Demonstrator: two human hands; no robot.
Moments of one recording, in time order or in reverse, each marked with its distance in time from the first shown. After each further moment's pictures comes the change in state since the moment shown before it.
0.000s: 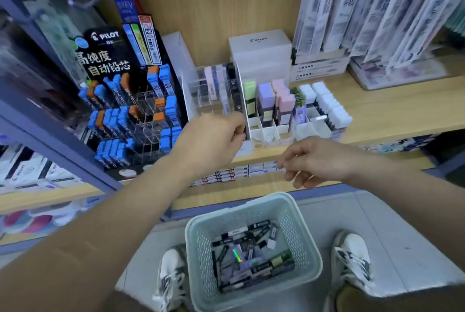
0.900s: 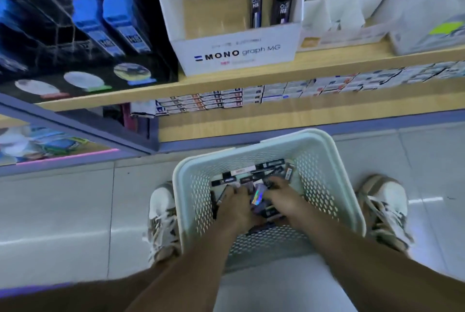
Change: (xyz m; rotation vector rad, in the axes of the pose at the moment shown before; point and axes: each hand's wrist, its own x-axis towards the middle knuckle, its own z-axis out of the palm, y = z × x) left_hand -0.187 -0.008 0.337 -0.450 -0.868 -0.762; right_hand 0.144 0.231 0.217 0.313 0.021 0.494
